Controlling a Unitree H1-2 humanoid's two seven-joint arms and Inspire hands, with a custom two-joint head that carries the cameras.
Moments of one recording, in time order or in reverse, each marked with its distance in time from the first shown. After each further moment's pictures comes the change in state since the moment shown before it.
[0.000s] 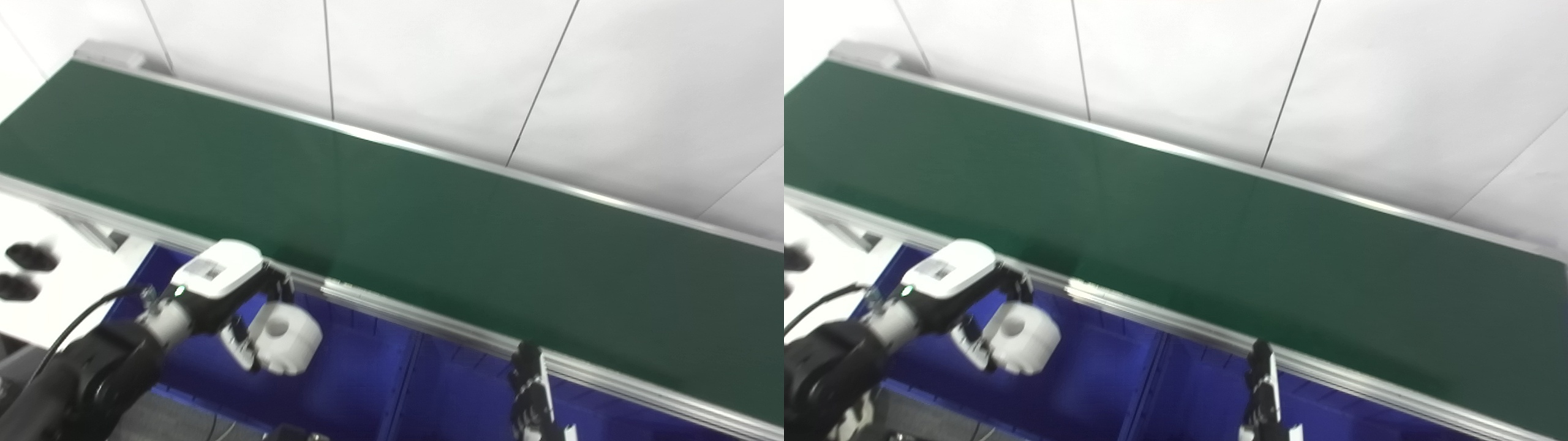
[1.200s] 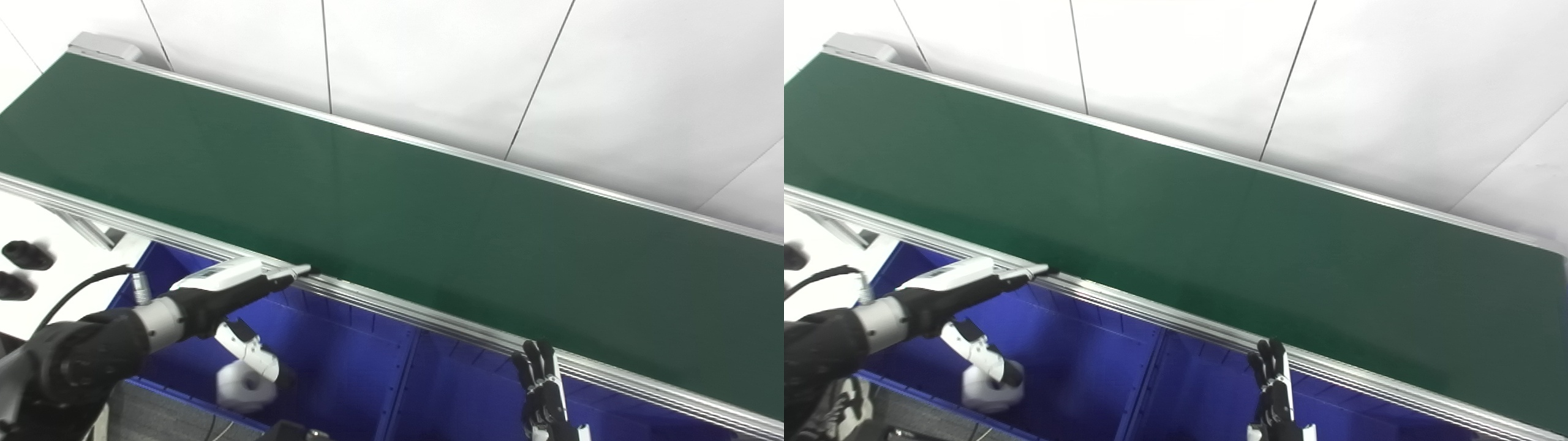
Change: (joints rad) left arm 0.055 -0.062 0.170 -0.265 -0.580 0.403 -0.344; right arm 0.005 -0.017 -0.019 0.000 0.023 0.007 0.008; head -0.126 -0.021
